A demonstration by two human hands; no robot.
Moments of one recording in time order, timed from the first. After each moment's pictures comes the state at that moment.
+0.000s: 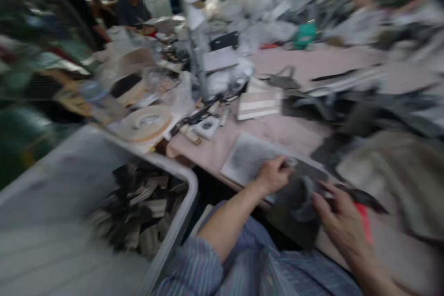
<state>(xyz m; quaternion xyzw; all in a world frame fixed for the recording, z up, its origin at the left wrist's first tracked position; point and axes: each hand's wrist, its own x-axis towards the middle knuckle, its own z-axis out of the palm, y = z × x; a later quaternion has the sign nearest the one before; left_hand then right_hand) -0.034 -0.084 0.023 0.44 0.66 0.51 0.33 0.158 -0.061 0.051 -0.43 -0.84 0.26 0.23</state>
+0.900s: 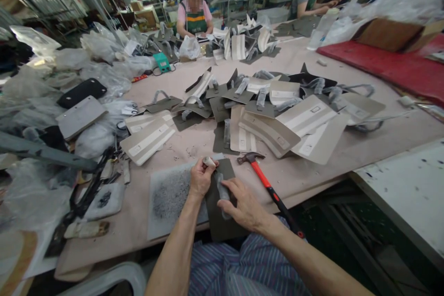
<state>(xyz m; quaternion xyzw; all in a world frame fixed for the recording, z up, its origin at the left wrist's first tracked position) -0.015 0.000 0.010 0.43 0.52 0.57 0.47 0.162 -0.061 0.057 -0.47 -0.79 0.34 0.21</state>
